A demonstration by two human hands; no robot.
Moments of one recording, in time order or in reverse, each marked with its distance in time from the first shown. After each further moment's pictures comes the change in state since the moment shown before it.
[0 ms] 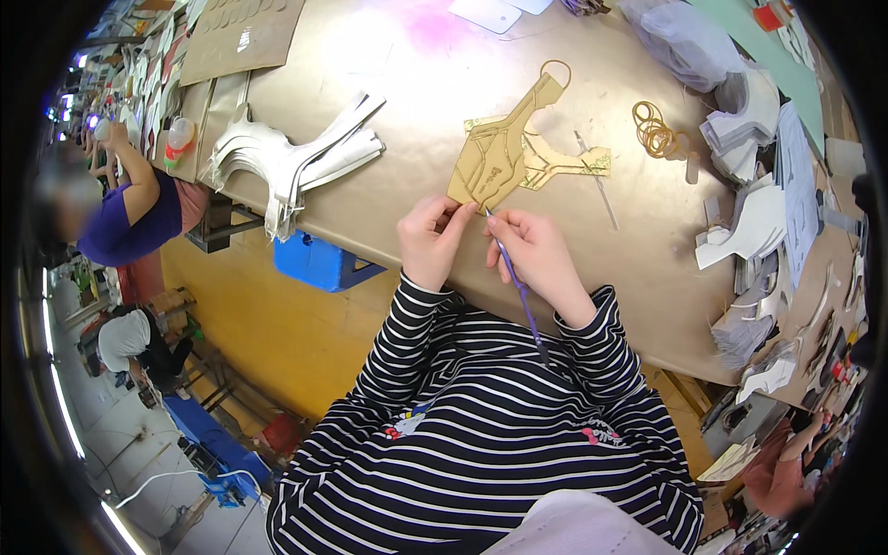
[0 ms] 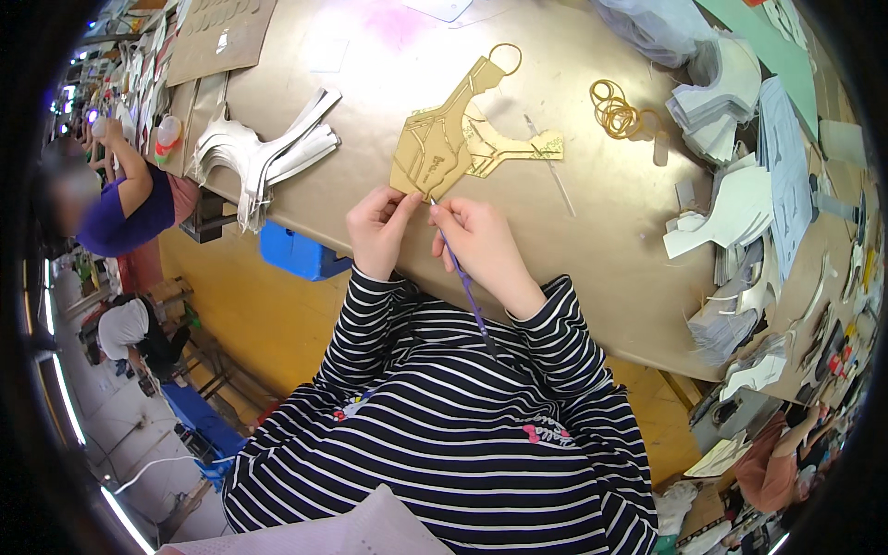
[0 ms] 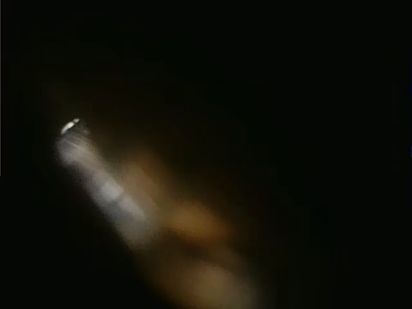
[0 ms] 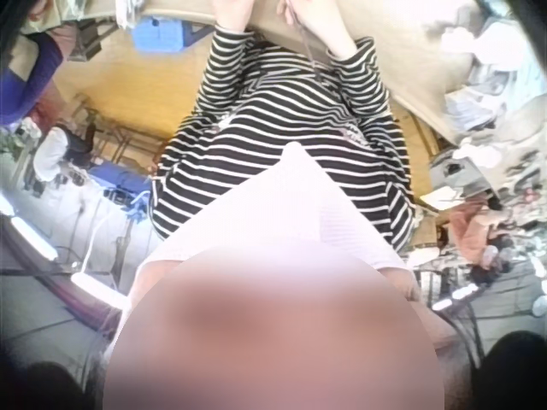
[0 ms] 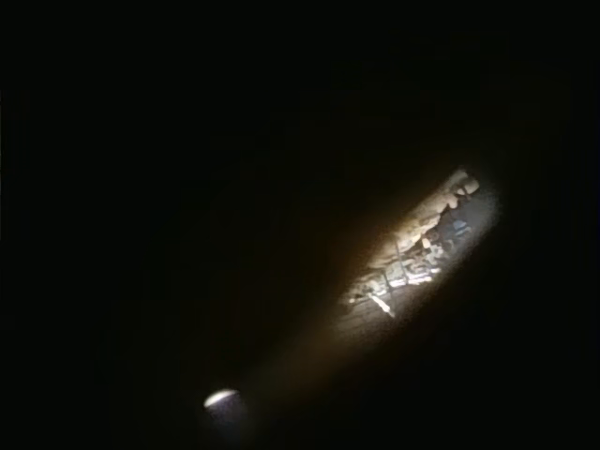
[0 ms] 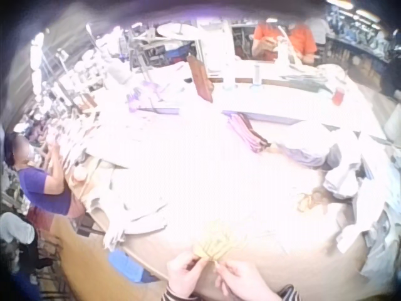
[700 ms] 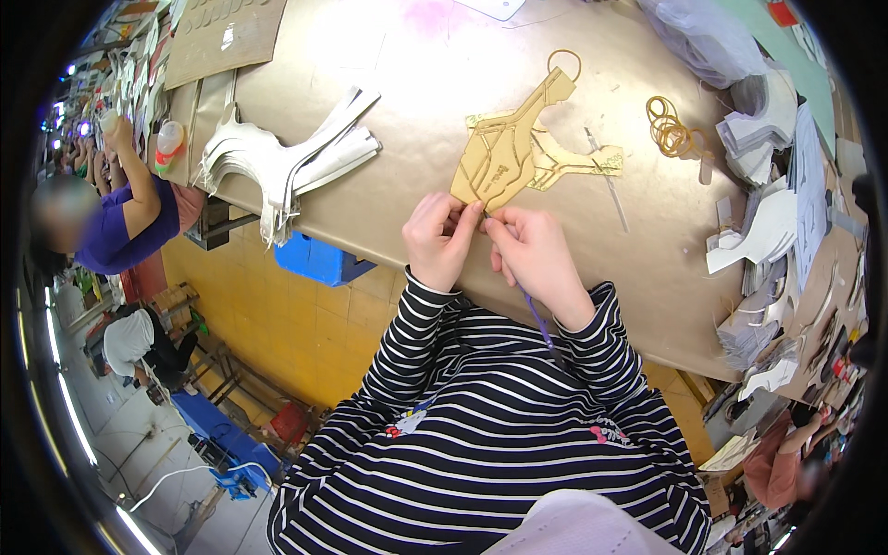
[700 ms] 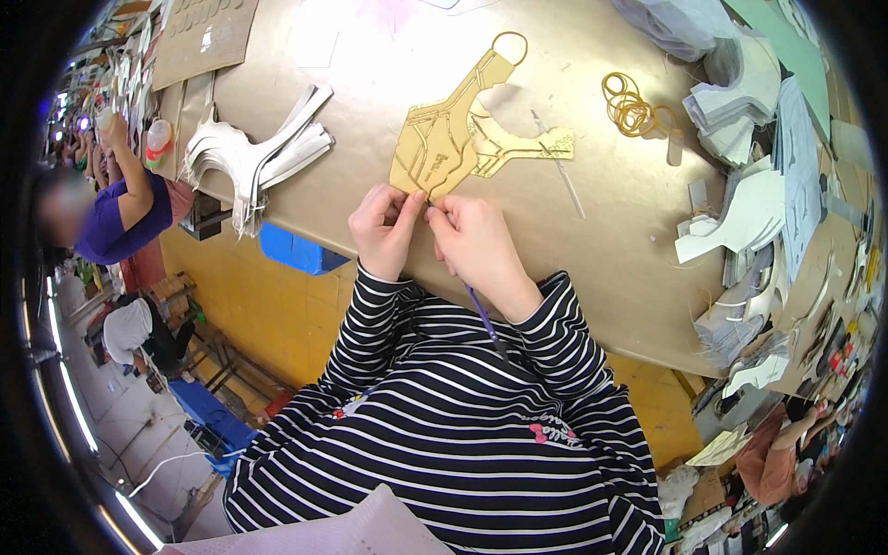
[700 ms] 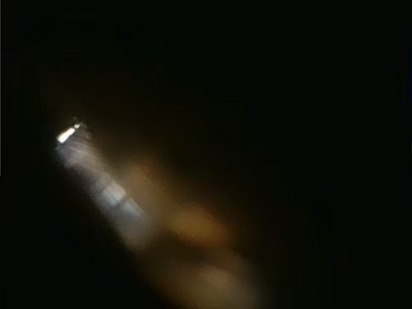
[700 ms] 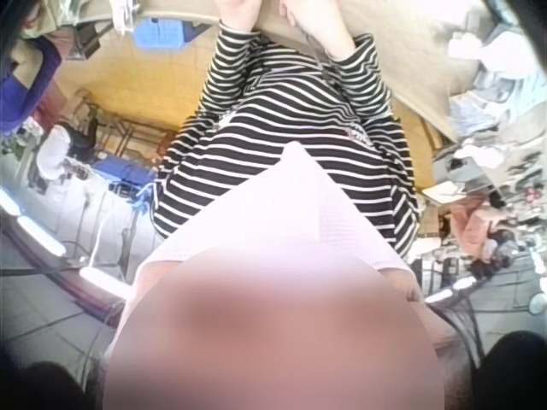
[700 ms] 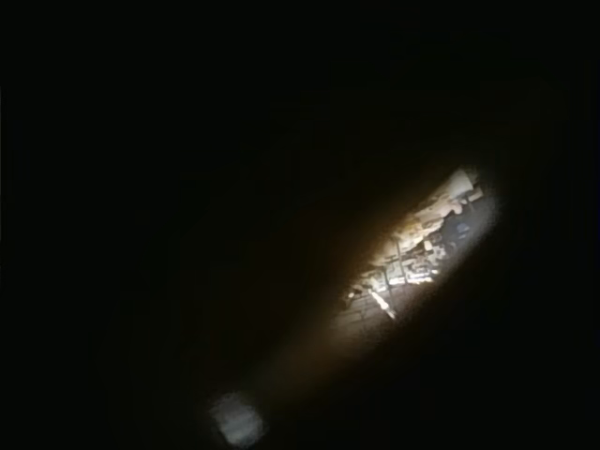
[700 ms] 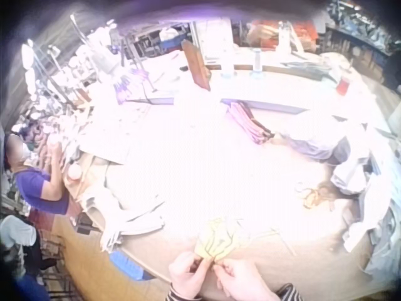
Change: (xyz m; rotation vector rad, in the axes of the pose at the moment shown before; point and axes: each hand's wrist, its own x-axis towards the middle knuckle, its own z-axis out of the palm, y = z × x) left_hand 0.012 0.006 0.008 0.160 0.051 0.220; right_hand 0.014 -0.013 0.007 -0.151 0.083 0.052
